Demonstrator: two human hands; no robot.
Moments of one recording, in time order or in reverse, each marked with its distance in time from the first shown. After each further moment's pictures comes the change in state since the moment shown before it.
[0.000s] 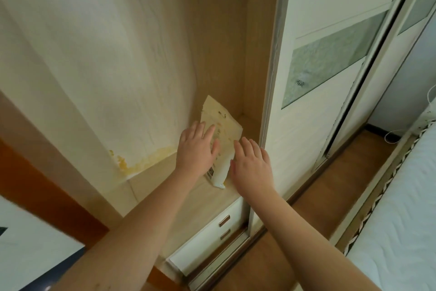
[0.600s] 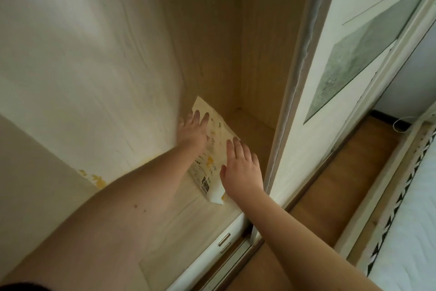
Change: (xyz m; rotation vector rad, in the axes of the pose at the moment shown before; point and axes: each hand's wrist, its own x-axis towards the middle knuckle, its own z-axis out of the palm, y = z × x) left_hand 0.193 -0.034 0.116 0.175 -0.312 0.036; right_hand 0.139 0.027 0.091 0.063 -0.176 0.069
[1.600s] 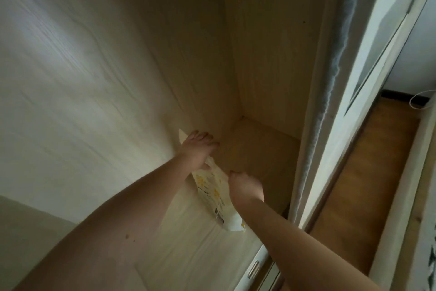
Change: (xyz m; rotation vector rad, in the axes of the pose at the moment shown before) left_hand 0.083 -0.035 0.017 0.309 -0.121 0.522; right_hand 0.083 -0.004 0.052 -0.005 -0.210 0.189
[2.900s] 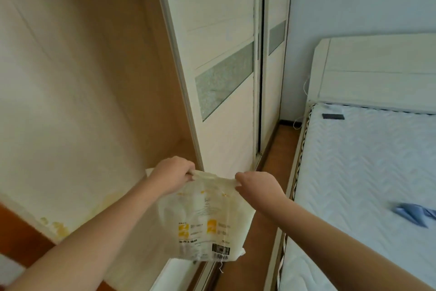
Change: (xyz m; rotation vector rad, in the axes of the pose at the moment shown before) left_hand -0.313 0.258 -0.195 -0.409 0.254 -0.006; right_hand -0.415 0.137 -0.108 -0.241 0.289 -0.038
